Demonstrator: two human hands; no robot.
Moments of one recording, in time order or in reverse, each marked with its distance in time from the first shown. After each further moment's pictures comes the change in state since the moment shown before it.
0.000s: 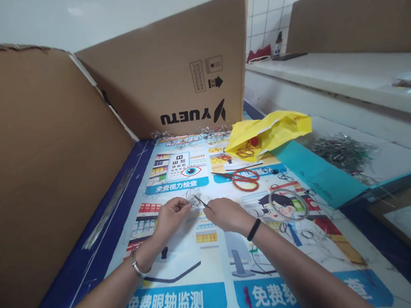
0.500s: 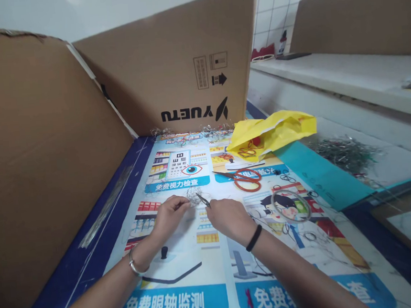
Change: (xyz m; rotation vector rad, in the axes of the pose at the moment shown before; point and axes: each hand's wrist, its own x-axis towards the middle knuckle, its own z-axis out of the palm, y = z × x) left_hand 0.005 -0.004 -0.005 0.020 0.009 0.145; right_hand -0.008 -0.015 0.007 -0.410 0.115 0.099
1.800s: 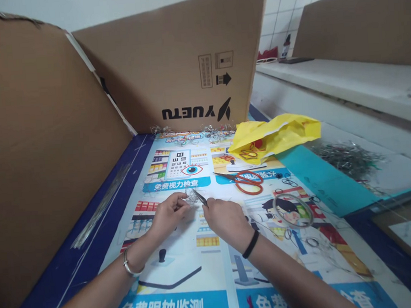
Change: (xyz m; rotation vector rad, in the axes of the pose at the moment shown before) left_hand 0.002 -0.009 0.000 -0.116 -0.067 -0.123; right_hand 0.004 -0.011 0.005 -0.088 0.120 0.025
